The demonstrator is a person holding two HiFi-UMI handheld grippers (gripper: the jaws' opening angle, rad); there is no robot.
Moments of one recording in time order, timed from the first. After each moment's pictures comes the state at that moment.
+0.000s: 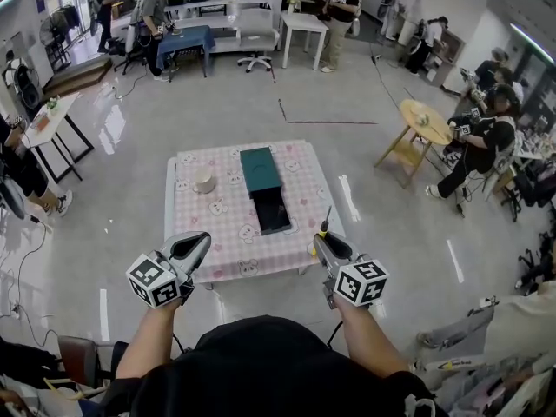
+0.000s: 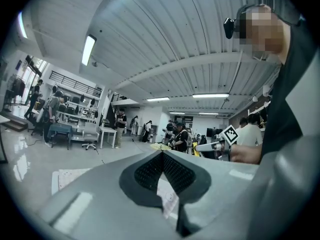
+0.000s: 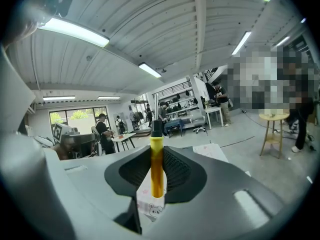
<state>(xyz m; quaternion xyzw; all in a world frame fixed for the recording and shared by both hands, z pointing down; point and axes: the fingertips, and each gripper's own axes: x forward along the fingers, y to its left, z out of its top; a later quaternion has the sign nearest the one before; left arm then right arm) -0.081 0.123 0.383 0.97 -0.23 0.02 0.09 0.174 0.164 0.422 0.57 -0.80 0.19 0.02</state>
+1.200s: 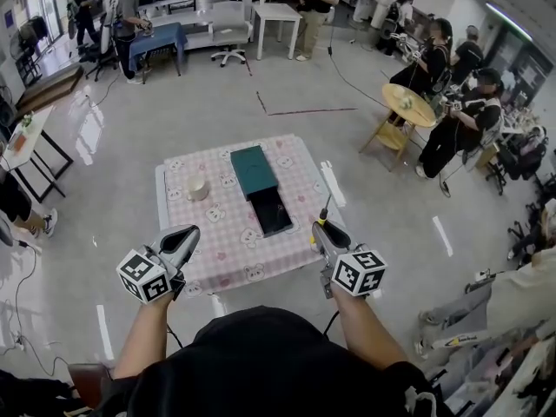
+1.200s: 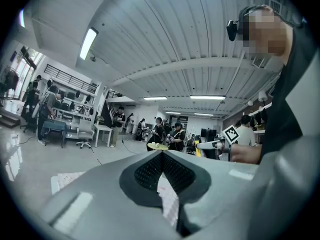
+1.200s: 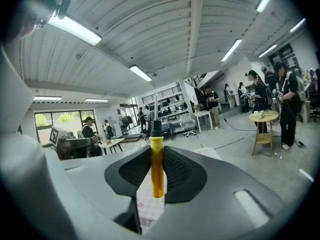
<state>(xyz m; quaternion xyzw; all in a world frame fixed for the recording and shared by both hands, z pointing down) -0.124 0.045 0.387 0.98 -0.19 0.02 0.10 0.149 0.115 0.415 0.63 -0.76 0.19 0.00</state>
